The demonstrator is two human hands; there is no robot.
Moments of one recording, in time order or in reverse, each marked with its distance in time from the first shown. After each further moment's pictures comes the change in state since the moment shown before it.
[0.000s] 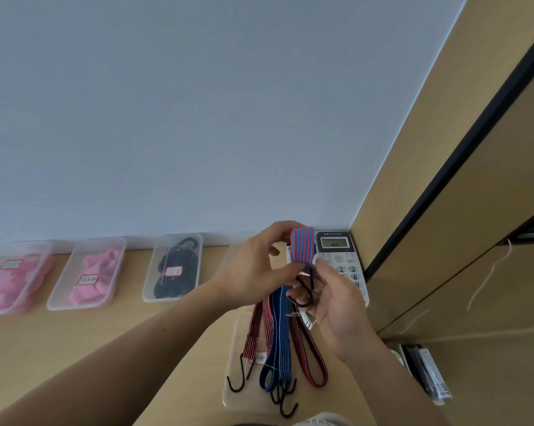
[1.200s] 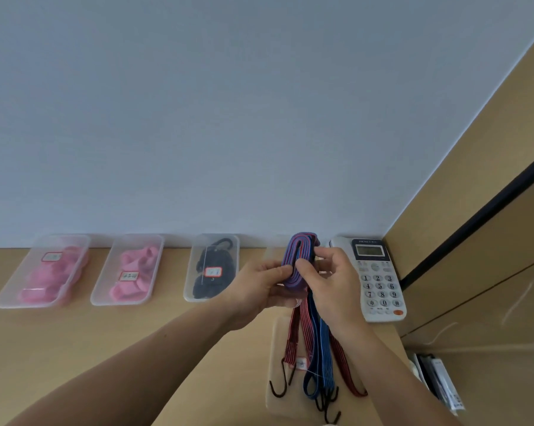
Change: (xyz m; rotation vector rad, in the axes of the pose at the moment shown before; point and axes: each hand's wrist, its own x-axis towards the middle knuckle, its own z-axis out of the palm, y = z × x) left_hand -0.045 -0.052 -0.048 -0.860 -0.059 -0.651; right_hand 0.043 0.045 0.068 -0.676 0.299 -0.428
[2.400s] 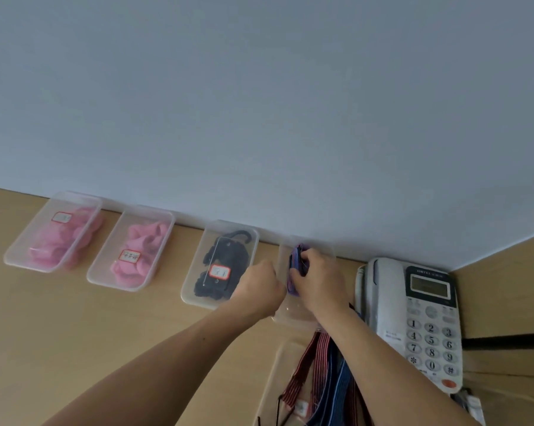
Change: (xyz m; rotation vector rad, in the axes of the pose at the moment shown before) left_hand 0.104 -0.036 -0.045 0.997 0.561 -0.301; right_hand 0.114 0.089 0.087 -0.654 -0.464 -0.164
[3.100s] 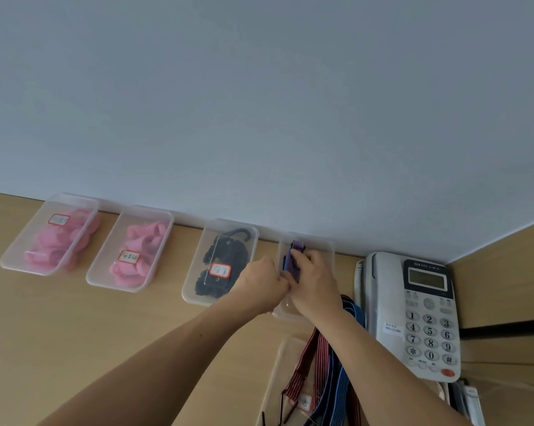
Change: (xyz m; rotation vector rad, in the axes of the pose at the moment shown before) left_hand 0.001 -0.003 -0.005 0.006 -0.037 0.039; right_hand -0.013 0.000 0.014 -0.002 -0.081 -0.050
